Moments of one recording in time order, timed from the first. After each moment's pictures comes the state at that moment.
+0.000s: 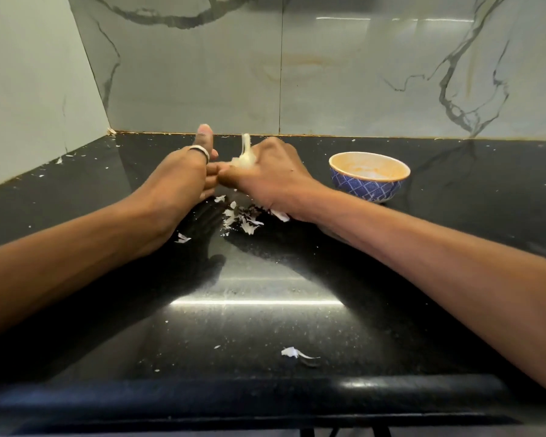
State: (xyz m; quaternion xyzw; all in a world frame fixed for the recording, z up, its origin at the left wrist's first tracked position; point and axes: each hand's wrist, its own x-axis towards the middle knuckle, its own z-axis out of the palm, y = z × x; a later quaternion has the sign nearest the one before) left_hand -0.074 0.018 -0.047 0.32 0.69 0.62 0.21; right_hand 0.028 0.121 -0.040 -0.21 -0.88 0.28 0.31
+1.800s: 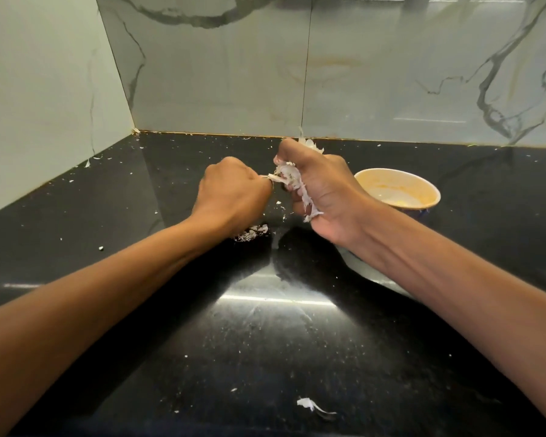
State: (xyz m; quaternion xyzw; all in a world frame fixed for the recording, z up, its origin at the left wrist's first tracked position) left_hand -0.058 0.049 -0.037 0.38 0.82 0.42 -0.02; right_hand 0.043 0.132 -0.023 -0.26 -0.60 0.70 0.29
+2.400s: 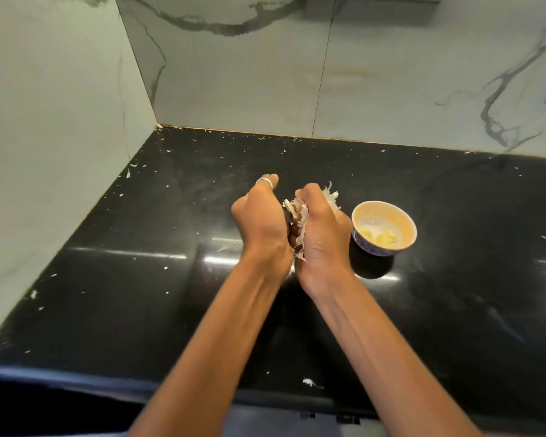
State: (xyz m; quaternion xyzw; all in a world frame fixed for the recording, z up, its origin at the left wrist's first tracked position) left_hand 0.002 0.038 0.054 -0.05 0.52 0.80 0.29; right_hand 0.044 0.062 0.036 -0.39 -0.38 0.75 0.38
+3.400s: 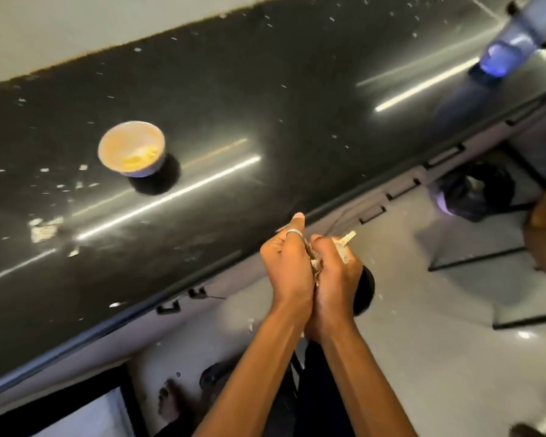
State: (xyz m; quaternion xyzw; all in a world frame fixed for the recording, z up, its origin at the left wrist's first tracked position) left_hand 0.365 0.039 0.016 0.08 0.60 0.60 0.52; right_hand 0.404 0.025 0.008 -0.61 -0.22 0.56 0.51
